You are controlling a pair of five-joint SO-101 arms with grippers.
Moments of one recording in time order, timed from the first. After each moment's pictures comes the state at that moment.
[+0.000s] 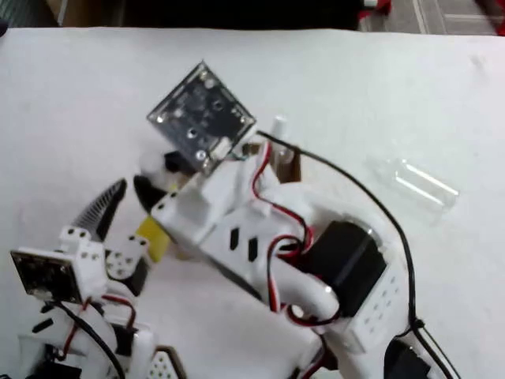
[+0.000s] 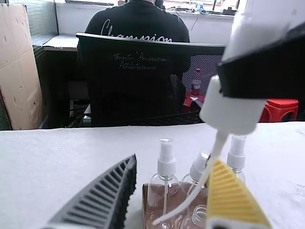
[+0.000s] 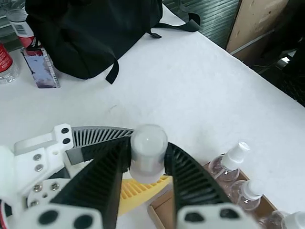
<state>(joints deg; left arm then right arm) 4.7 -105.1 59.4 61.8 5.3 -54.6 -23.4 -27.2 87.5 1.9</state>
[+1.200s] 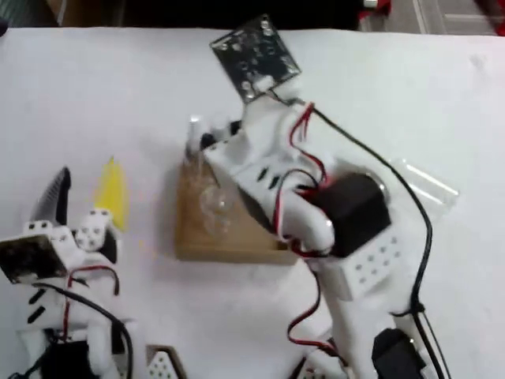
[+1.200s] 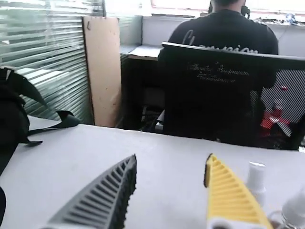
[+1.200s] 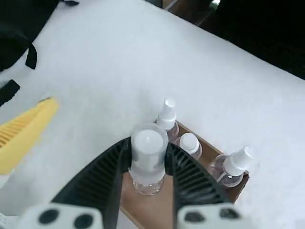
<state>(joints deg) -15.3 -104.7 68.3 50.2 5.2 -38.1 -19.2 -26.3 91.3 2.0</state>
